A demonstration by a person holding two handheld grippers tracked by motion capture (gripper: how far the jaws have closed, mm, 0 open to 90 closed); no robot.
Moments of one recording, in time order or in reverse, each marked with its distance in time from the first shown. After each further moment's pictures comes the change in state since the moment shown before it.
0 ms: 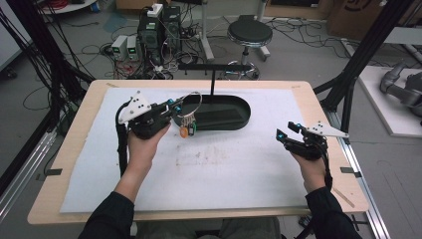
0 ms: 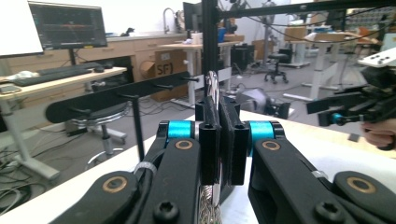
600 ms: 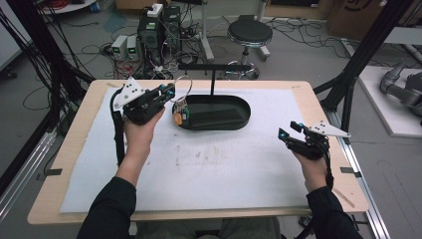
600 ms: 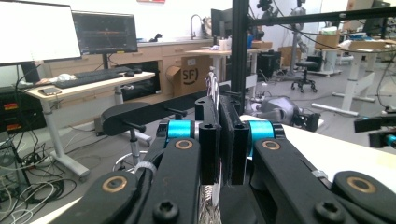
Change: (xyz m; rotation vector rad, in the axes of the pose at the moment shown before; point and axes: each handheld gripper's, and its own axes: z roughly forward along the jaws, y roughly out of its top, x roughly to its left) left arm 0.031 0.011 0.010 -0.017 0.101 -0.015; right arm -0.006 -0.001 -0.002 -0.001 -0.023 0.015
